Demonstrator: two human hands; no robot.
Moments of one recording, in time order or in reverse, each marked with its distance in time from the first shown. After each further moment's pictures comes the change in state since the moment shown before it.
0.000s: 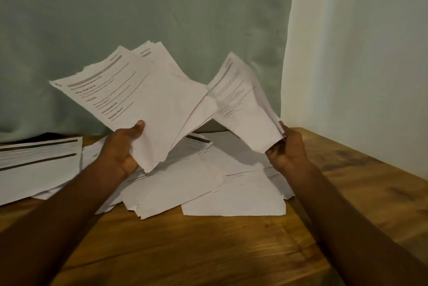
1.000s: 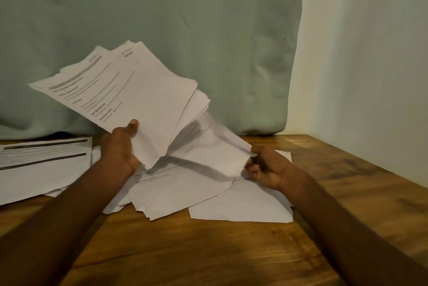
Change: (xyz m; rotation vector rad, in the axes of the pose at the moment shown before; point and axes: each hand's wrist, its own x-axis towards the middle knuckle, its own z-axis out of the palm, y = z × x) left_hand 0.023 0.005 -0.027 -0.102 0.277 0.064; right_hand -0.025 0.036 0.021 -0.419 -0.125 0.385
